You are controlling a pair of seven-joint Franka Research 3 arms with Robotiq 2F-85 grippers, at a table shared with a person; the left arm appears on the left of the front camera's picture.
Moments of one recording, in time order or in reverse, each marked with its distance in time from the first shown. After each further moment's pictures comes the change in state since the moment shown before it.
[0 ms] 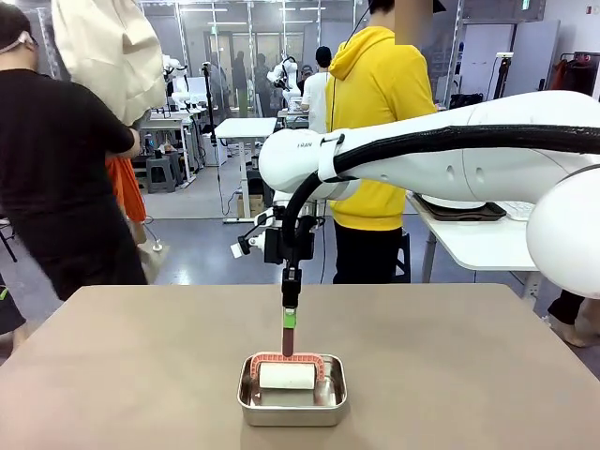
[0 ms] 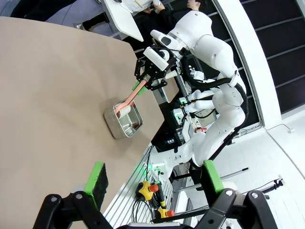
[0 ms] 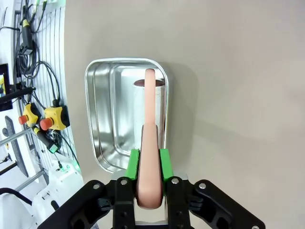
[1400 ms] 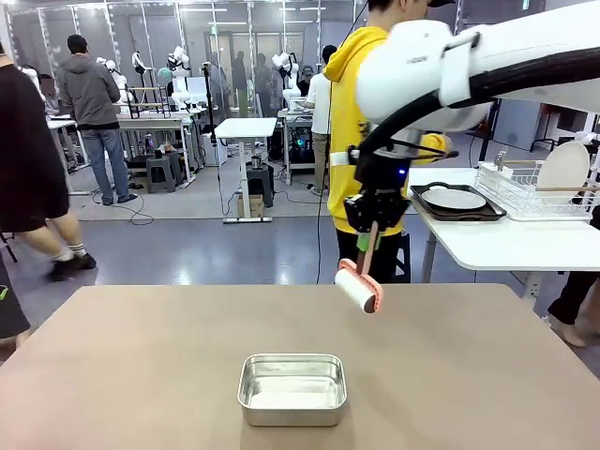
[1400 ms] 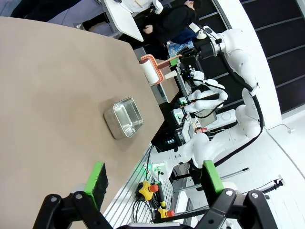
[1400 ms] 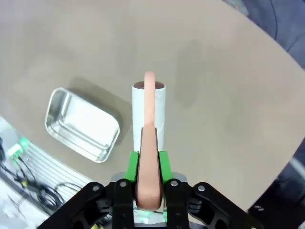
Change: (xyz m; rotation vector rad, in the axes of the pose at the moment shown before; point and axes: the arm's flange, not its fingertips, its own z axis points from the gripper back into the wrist) left arm 0.000 0.000 0.000 0.000 0.000 0.000; right arm -0.161 0.072 0.131 -0.349 -0.355 -1.059
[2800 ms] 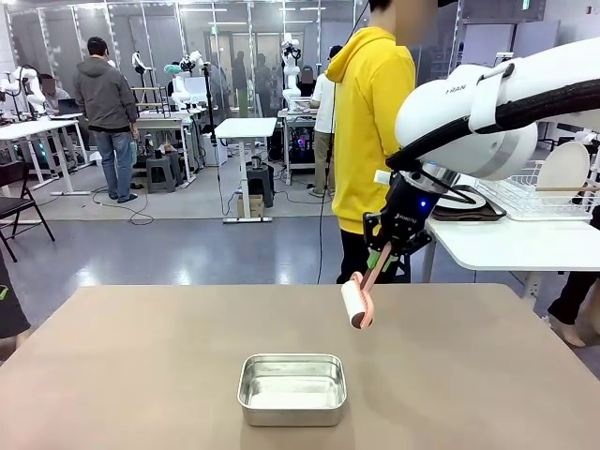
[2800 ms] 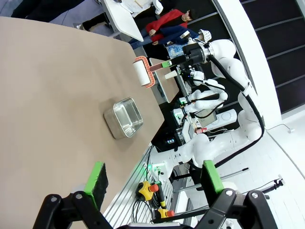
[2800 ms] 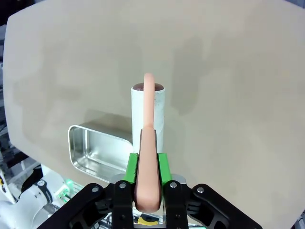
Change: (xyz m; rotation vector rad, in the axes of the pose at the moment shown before) left arm 0.000 0.000 0.000 0.000 0.000 0.000; right arm -0.028 -0.049 -0.045 0.193 -0.081 -0.348
